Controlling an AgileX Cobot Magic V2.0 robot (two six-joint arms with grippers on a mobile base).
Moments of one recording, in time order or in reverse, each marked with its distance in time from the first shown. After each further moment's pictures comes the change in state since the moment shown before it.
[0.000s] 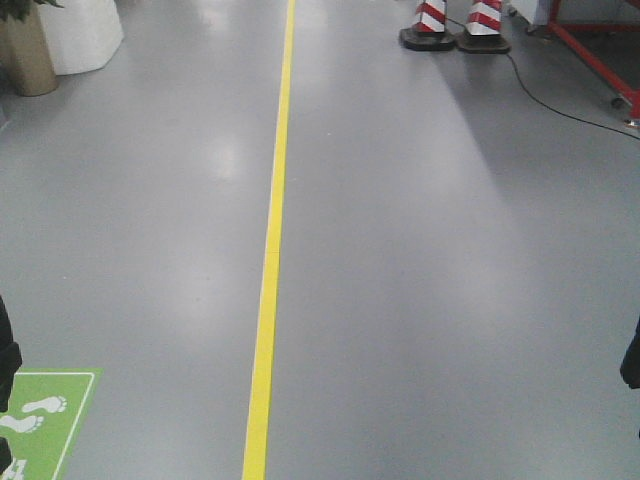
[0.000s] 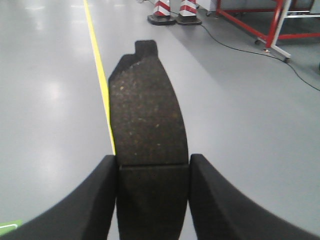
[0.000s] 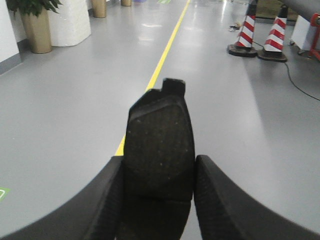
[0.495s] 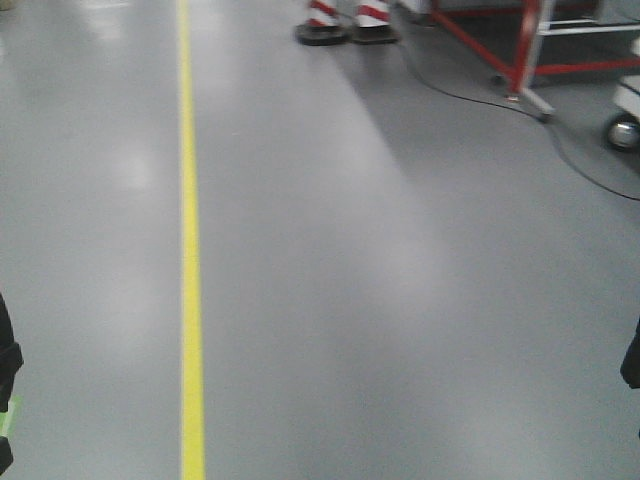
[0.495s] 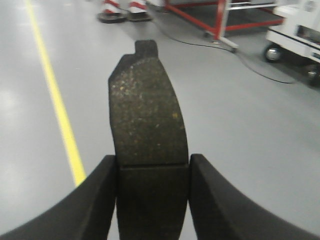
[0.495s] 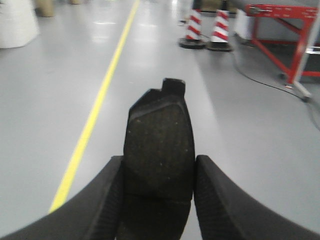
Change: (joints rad) left arm 0.000 0.005 0.000 0.000 -0.001 0.000; right arm 0.000 0.000 0.000 -0.002 0.000 0.000
